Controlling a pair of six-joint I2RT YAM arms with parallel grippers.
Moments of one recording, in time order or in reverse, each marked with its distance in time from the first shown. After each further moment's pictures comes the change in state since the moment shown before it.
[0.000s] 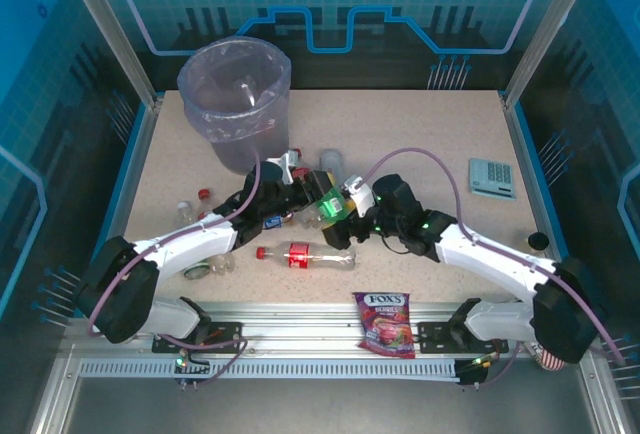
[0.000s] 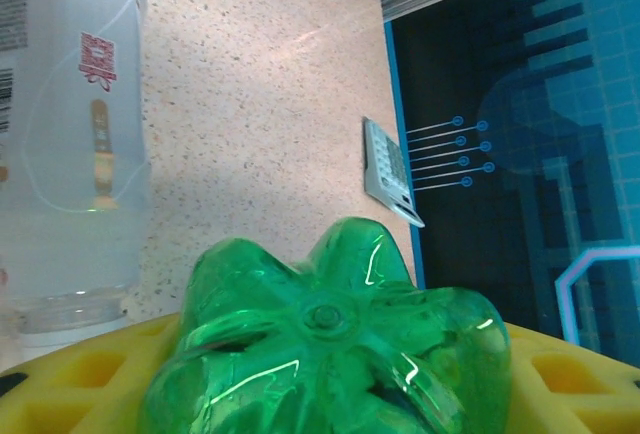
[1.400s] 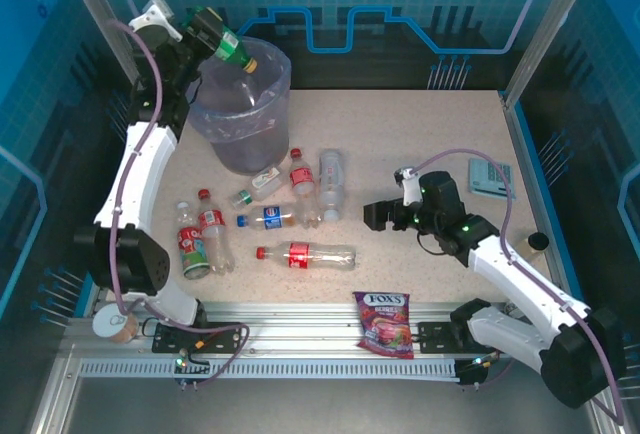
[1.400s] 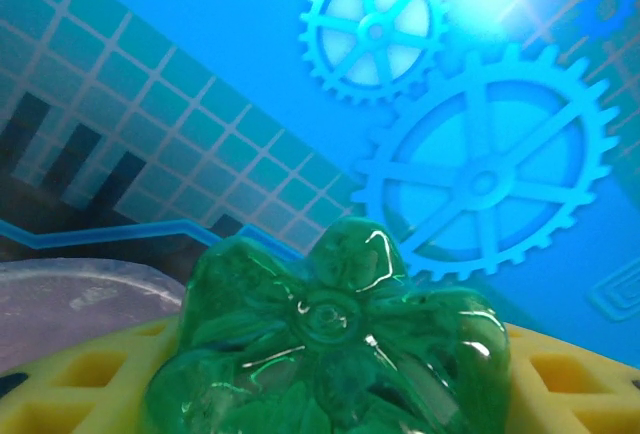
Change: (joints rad) left arm 0.593 0.251 0.962 -0.312 -0.155 0.324; right arm -0.266 -0.203 -0.067 -0.194 0.023 0.203
